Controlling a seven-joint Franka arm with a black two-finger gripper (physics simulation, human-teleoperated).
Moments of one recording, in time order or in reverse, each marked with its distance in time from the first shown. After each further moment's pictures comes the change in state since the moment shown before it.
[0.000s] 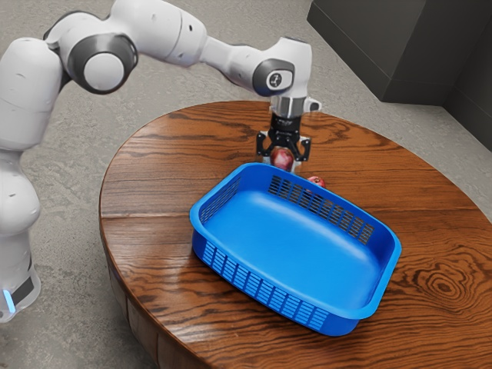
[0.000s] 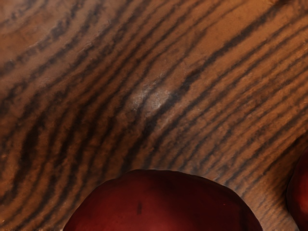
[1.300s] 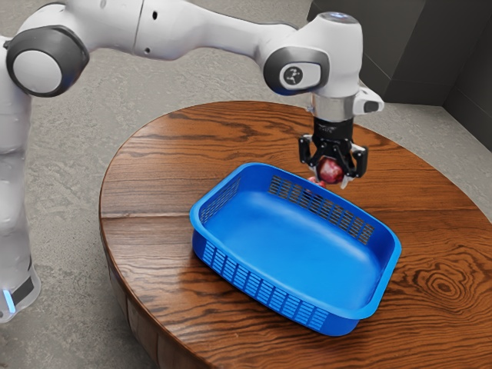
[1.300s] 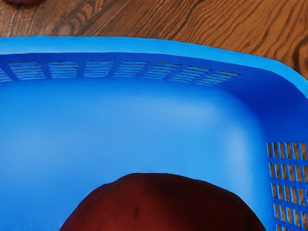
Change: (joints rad) arm -0.402 -0.233 0.008 0.012 0.090 0.002 -0.128
